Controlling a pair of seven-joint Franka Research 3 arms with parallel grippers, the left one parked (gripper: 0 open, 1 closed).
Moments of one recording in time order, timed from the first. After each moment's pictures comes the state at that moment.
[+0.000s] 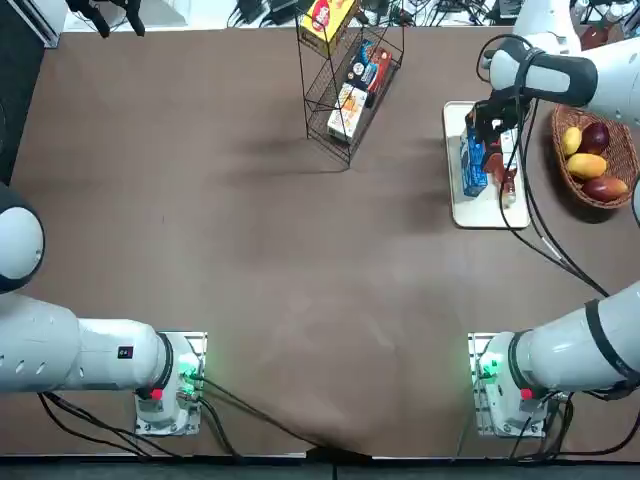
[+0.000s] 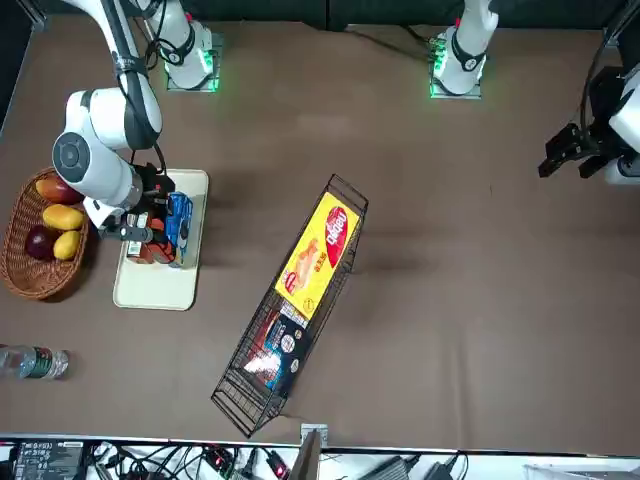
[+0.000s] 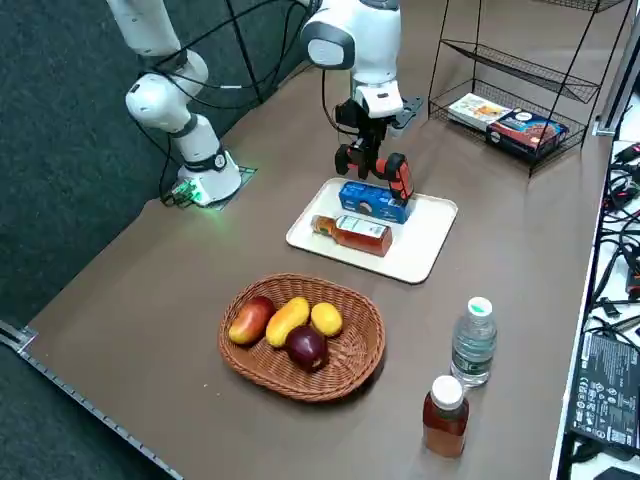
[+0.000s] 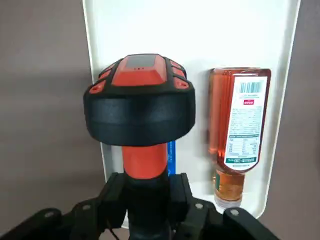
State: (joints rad) arm 0.10 0.16 -0.01 -2.14 -0.02 2.14 0.16
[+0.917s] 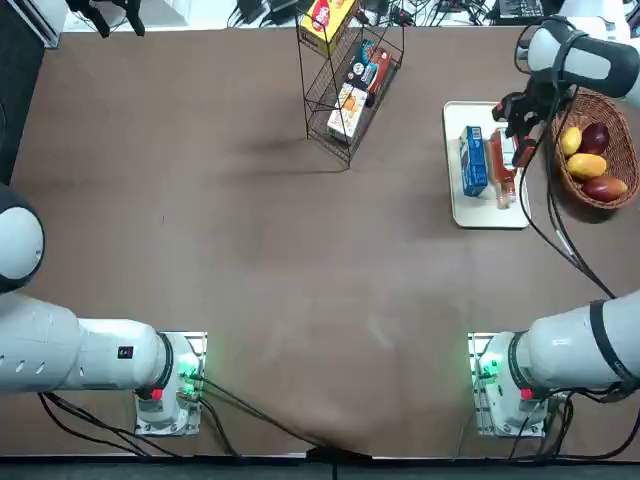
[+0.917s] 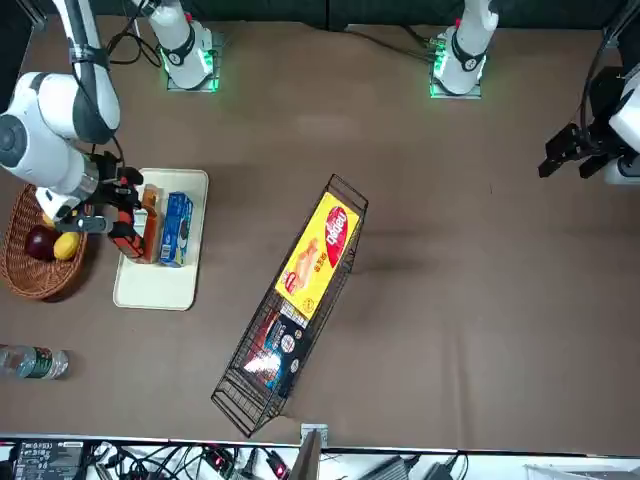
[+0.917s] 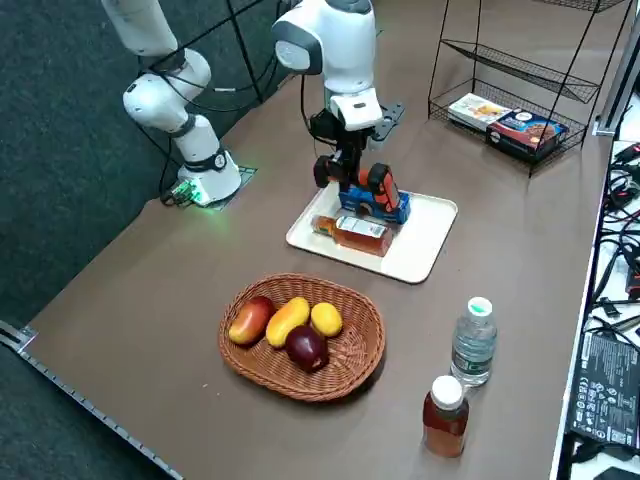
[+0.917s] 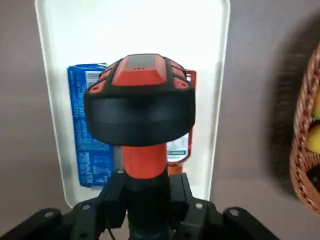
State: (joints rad) arm -0.03 0.09 -0.03 -2.14 -0.02 2.09 -0.05
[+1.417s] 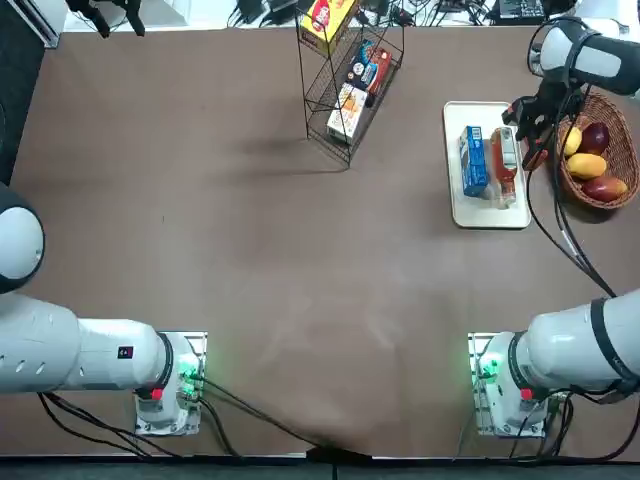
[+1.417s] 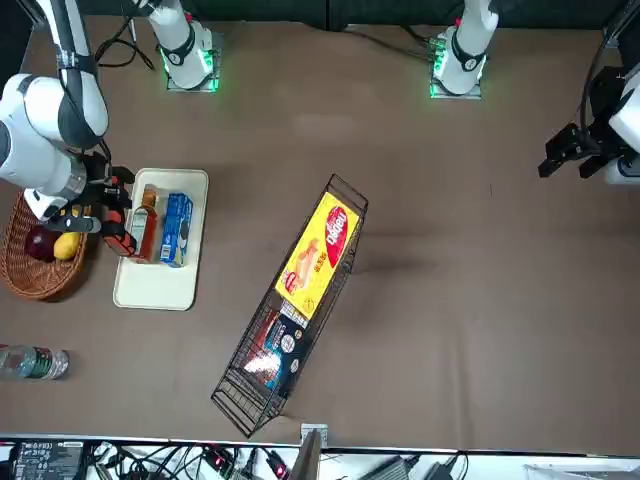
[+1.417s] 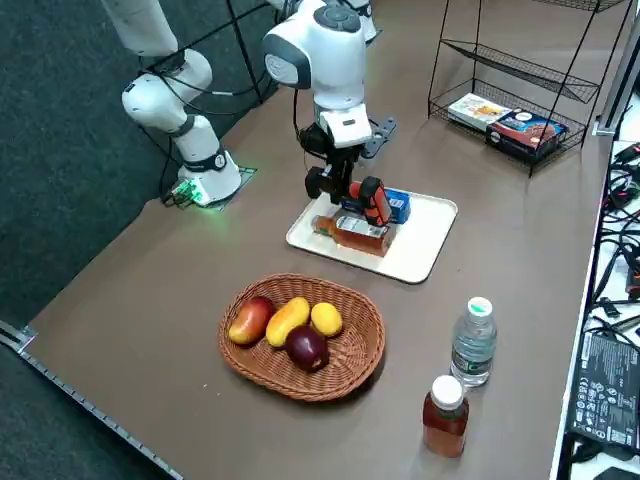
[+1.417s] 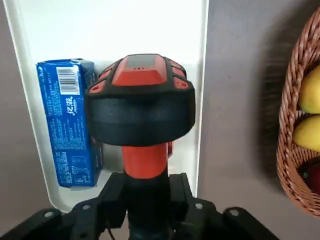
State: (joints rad) arm -0.10 0.11 -0.03 -2.14 -0.02 2.09 -0.09
